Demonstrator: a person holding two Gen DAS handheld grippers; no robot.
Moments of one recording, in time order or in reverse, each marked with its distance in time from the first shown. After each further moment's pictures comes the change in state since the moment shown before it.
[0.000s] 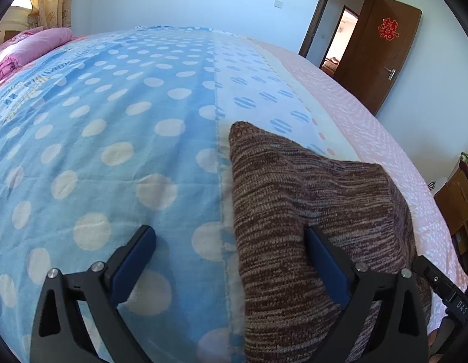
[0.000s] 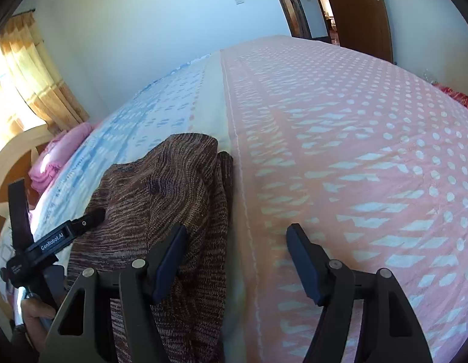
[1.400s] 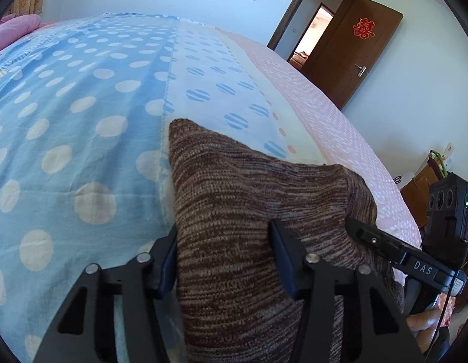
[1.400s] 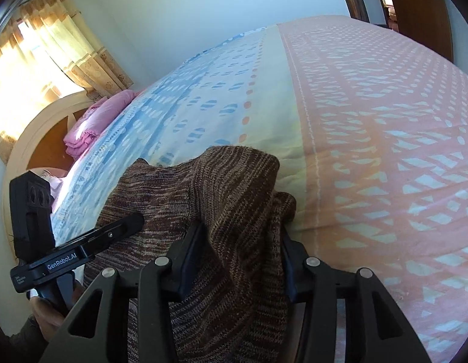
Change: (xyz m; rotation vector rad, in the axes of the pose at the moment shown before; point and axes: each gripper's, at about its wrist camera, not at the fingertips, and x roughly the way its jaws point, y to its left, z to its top) left arm 0.026 -0.019 0.018 0.013 0.060 -0.182; right arm 0.085 0.042 0.042 -0.191 0.147 0.162
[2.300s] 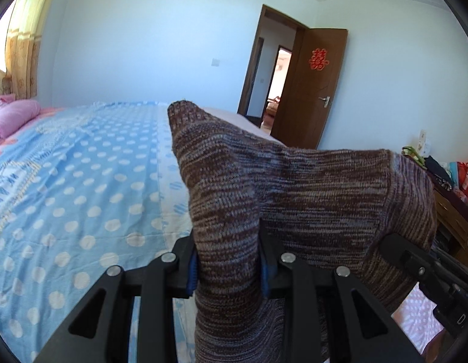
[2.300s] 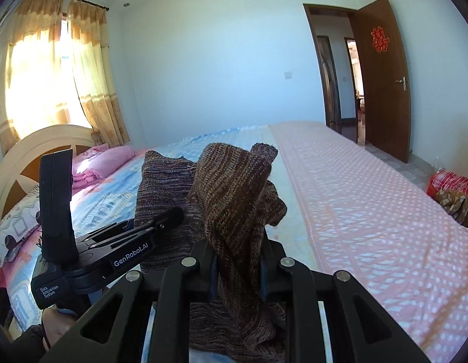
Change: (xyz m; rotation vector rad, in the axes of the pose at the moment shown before) left arm -0.177 -0.068 -0.036 0.223 -0.326 -0.002; right arm -0.235 0.173 -0.095 -0.107 -0.456 -0.193
